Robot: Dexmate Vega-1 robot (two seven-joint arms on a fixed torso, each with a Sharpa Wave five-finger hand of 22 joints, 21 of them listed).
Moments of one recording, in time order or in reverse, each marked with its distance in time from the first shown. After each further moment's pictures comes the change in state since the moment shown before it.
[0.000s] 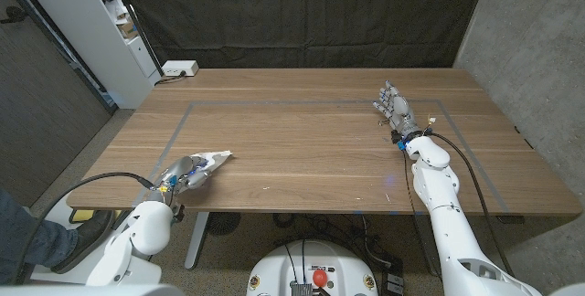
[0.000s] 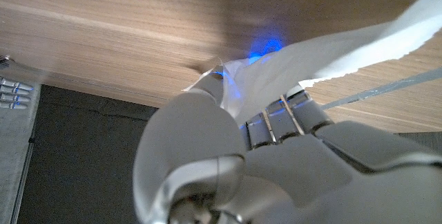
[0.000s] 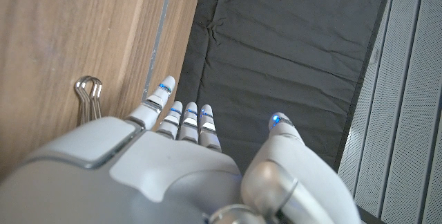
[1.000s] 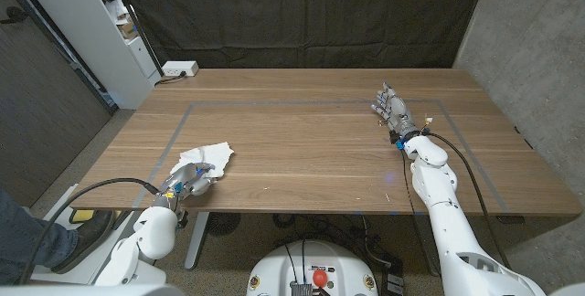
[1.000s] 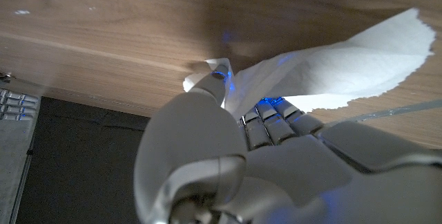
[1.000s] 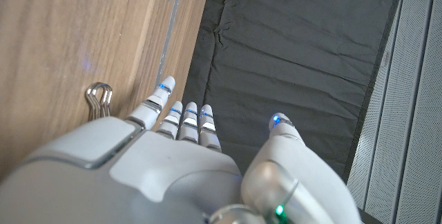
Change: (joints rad) left arm 0.004 0.017 0.042 0.062 0.002 0.009 -0.005; left_hand 0.015 -0.004 -0.008 -0.008 -0.006 -0.014 -0.036 0.008 0.001 -0.051 -0.062 0.009 -0.009 -0.200 -0.120 0.013 -0.023 -0.342 -0.288 -0.027 -0.009; right arm 0.028 -0.004 -0.002 0.046 -0.014 -0.011 0.006; right_hand -0.004 -0.004 0.004 0.004 0.000 0.000 0.000 0.000 0.000 0.000 0.000 0.000 0.000 0.000 0.000 0.000 0.005 -0.004 0.004 0.010 0.000
